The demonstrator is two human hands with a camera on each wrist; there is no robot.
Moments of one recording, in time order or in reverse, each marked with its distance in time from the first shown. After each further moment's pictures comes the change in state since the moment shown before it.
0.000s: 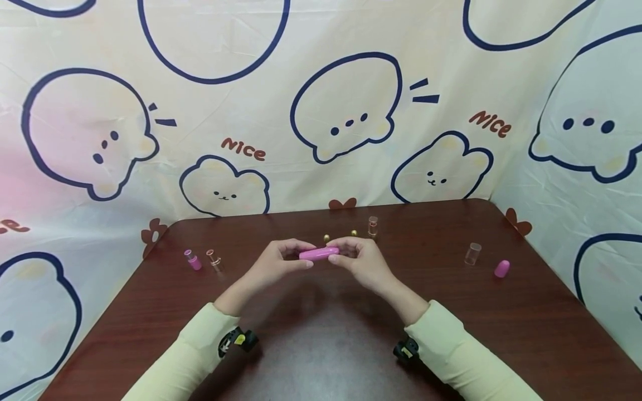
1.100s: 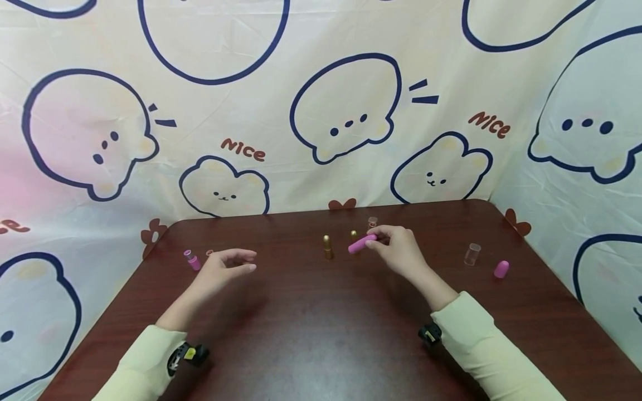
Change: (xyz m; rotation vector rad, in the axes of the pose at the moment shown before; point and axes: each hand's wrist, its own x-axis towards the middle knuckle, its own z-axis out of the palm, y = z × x) left_hand -0.060 -0.033 -0.076 0.104 0.223 -0.257; right_hand 0.005 0.016 -0.060 -0.490 0.136 -0.013
